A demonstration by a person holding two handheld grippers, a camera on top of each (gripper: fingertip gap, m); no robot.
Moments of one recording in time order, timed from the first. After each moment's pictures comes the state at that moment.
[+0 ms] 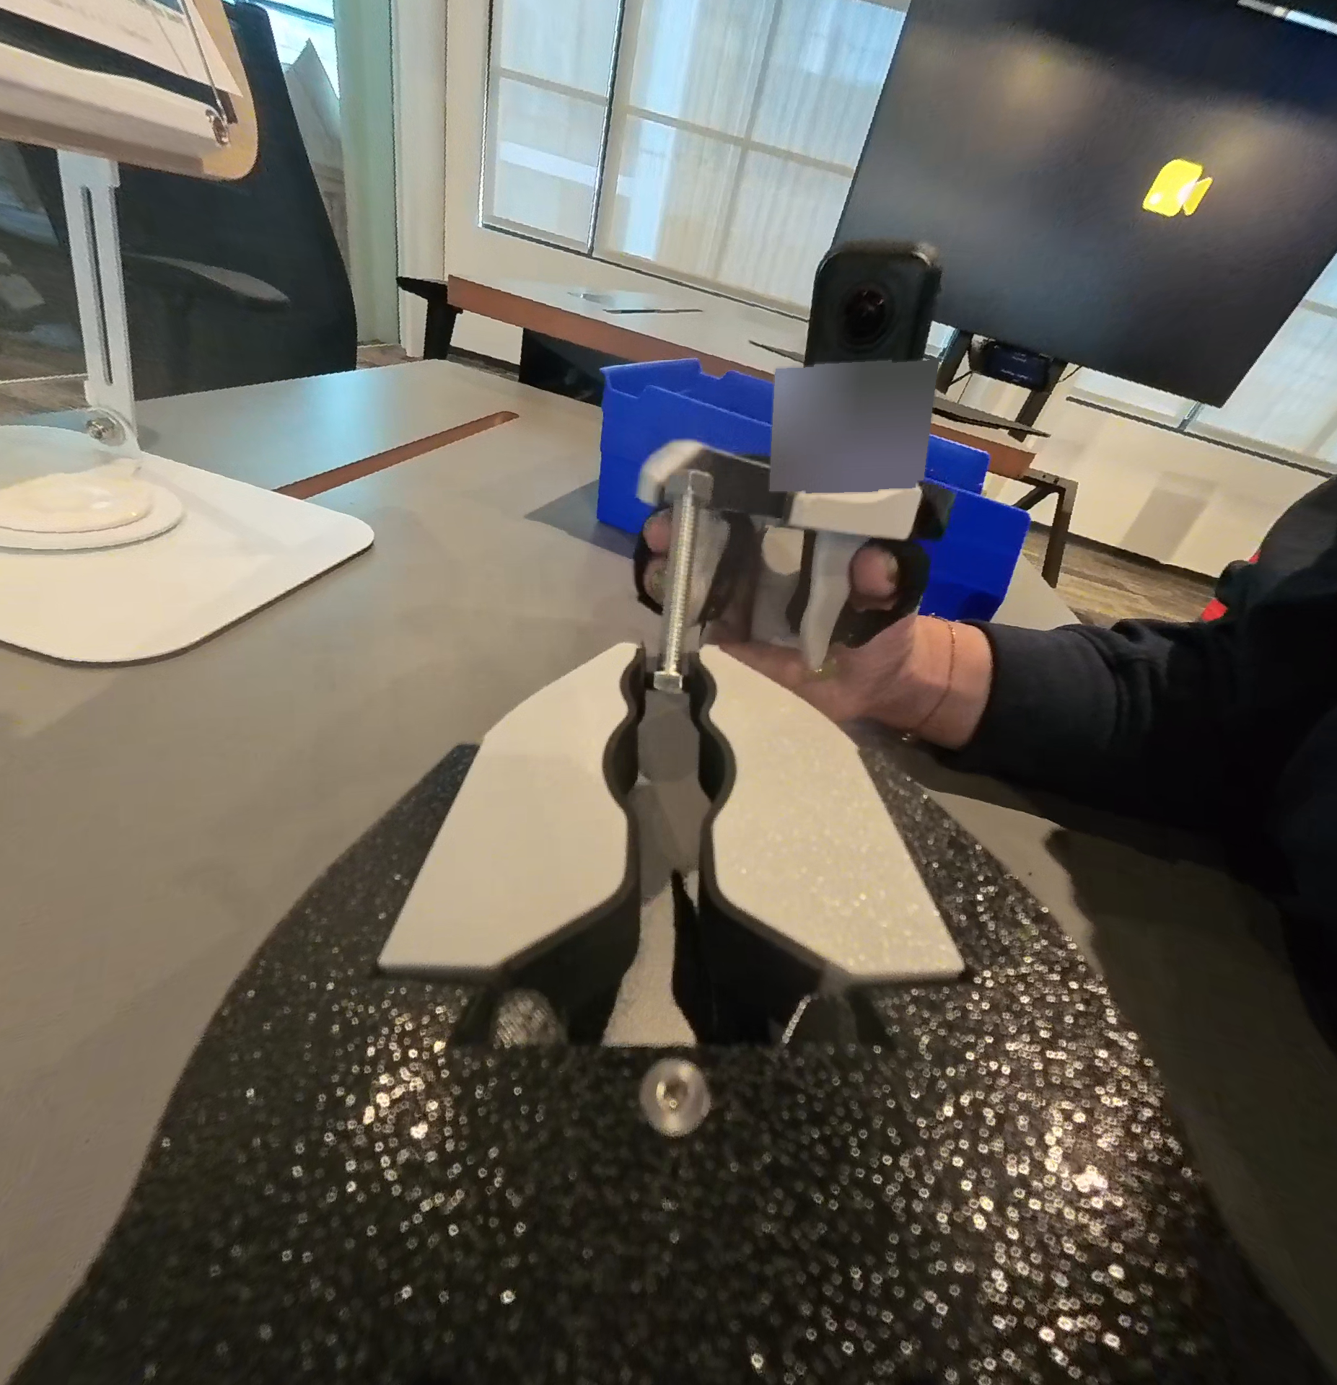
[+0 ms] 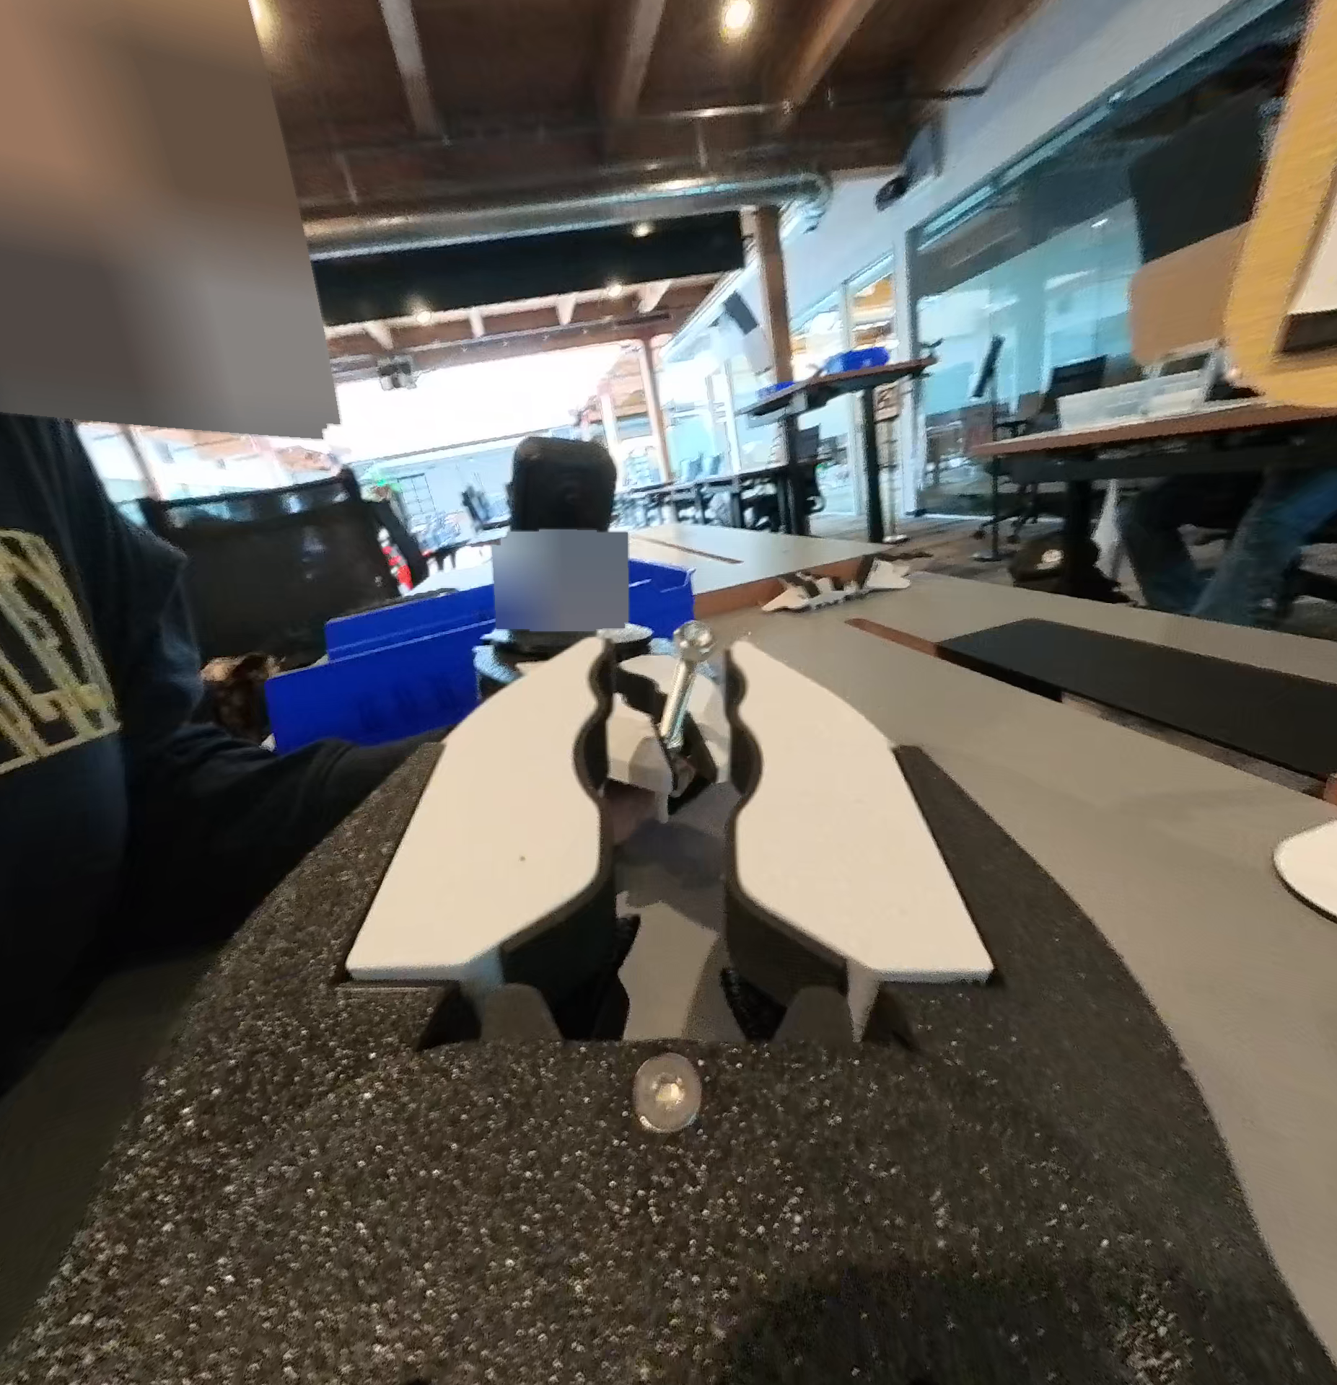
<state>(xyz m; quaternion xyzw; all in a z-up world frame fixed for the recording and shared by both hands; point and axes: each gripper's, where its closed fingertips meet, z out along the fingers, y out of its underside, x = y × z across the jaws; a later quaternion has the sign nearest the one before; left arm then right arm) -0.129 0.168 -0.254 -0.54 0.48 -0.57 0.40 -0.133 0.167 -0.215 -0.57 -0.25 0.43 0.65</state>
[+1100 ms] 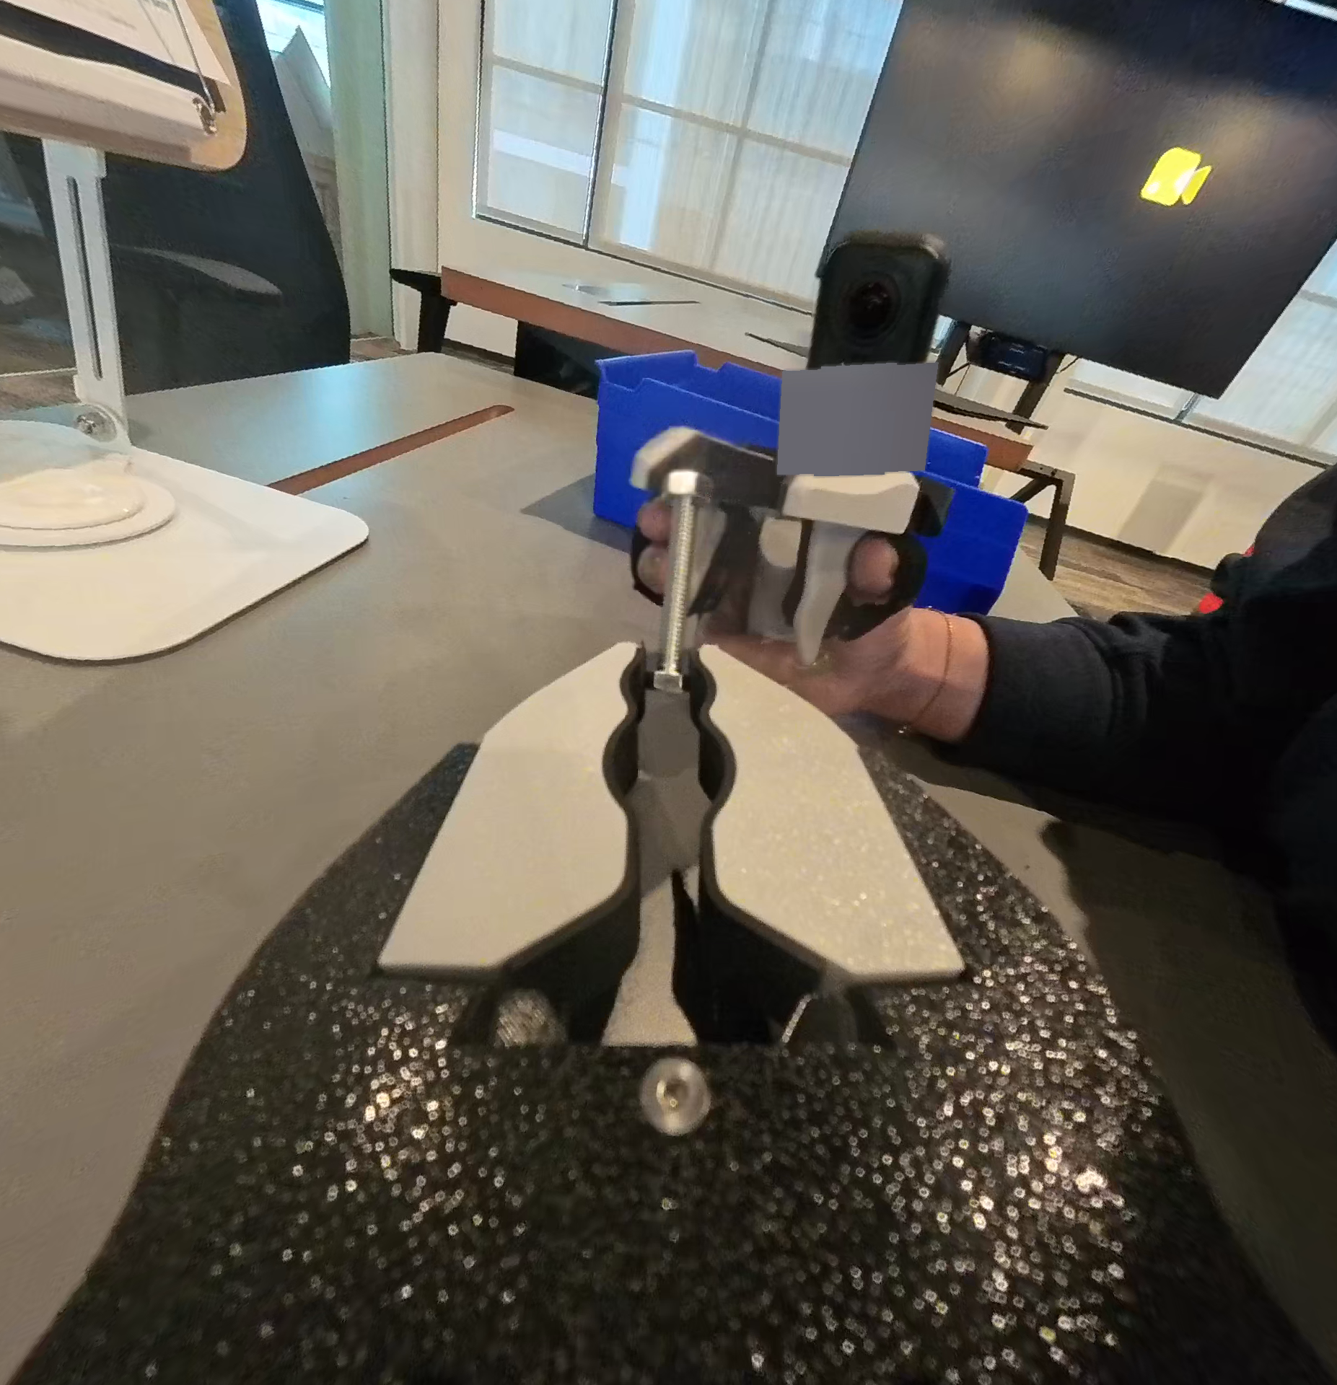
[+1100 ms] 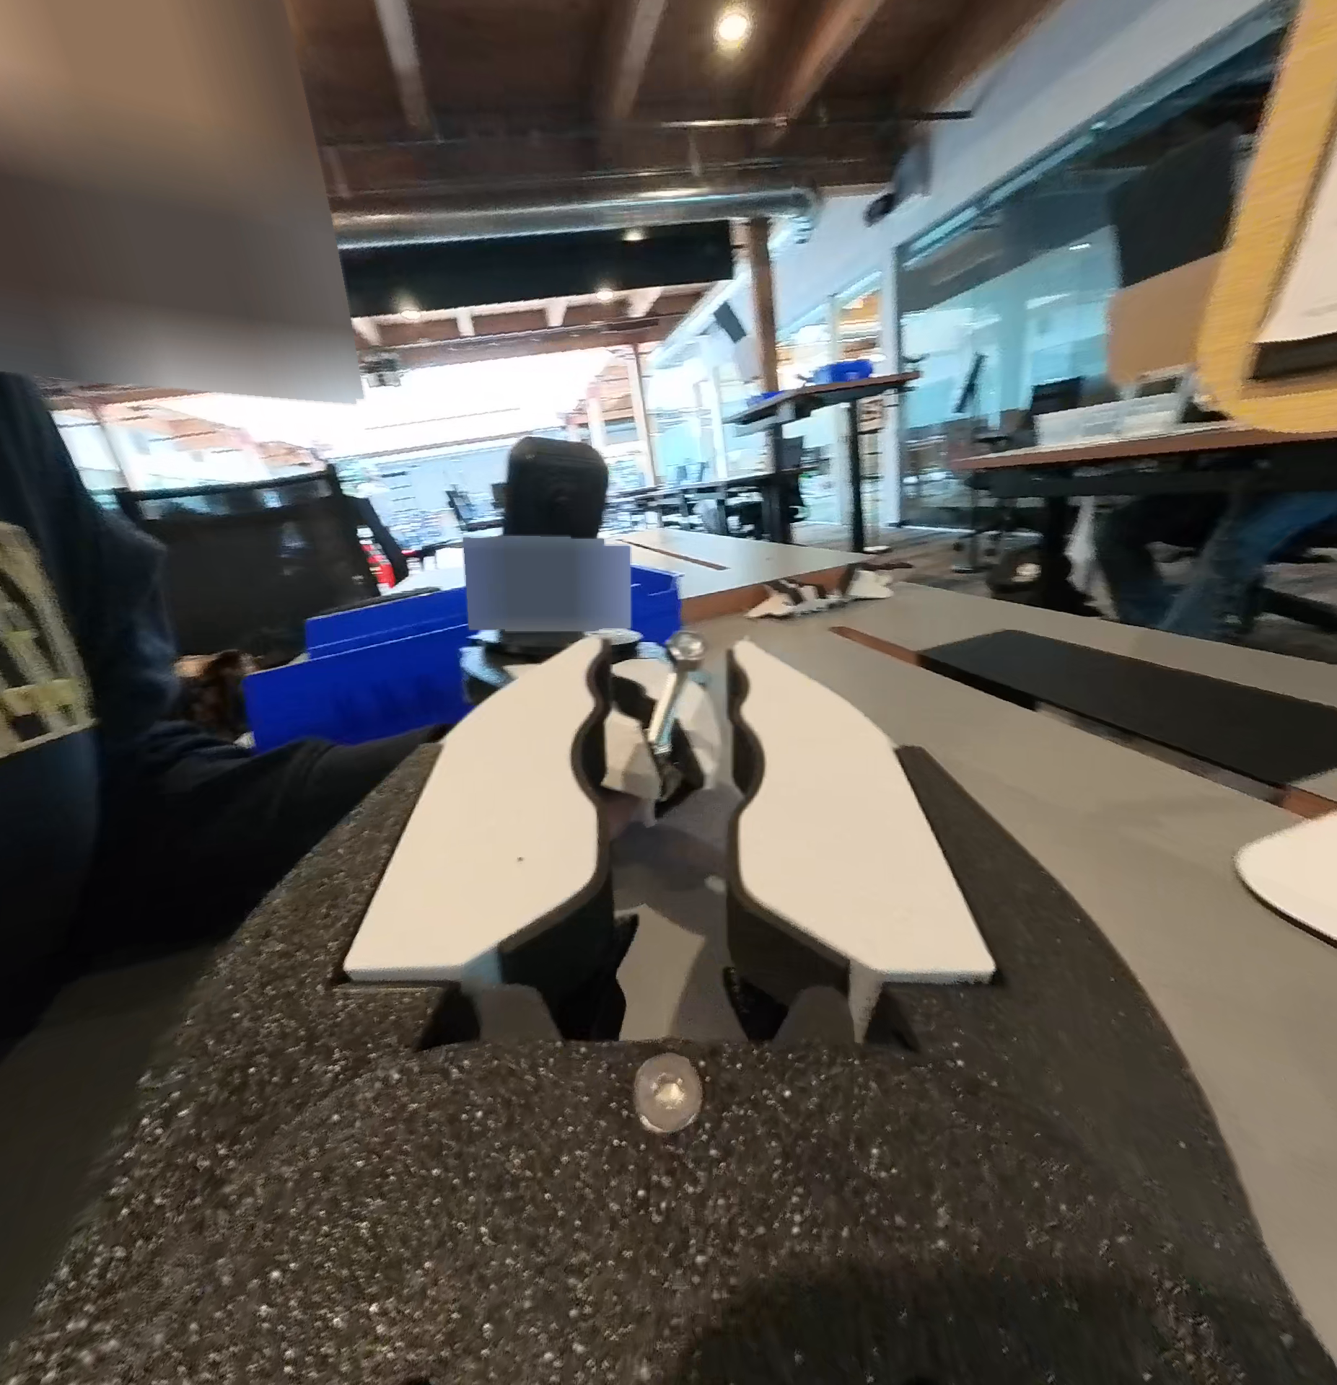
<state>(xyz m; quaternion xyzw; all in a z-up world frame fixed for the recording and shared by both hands) -0.129 0.166 -0.255 -0.54 0.48 -0.56 0.39 -0.133 0.168 -0.214 -0.57 -0.24 0.42 0.66</state>
